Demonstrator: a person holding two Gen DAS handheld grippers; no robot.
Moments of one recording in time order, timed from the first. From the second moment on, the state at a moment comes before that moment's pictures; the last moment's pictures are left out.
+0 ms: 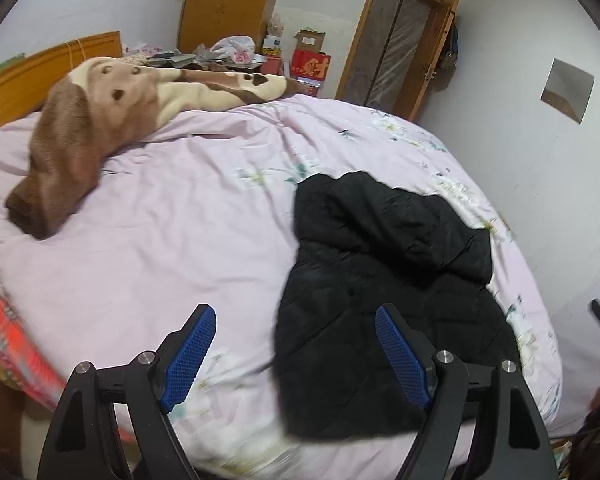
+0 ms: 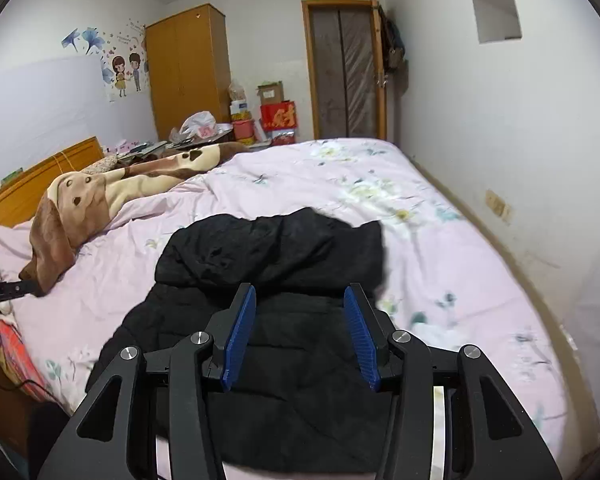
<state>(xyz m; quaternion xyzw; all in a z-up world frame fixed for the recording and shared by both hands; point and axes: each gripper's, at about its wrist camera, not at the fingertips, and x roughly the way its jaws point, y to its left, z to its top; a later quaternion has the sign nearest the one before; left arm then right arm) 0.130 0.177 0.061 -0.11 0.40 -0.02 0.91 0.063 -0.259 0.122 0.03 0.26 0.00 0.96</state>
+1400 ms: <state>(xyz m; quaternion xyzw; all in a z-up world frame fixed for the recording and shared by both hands) 0.138 0.115 -0.132 -0.14 0.53 -0.03 0.84 0.075 -0.304 -0.089 0.08 0.47 -0.06 0.88</state>
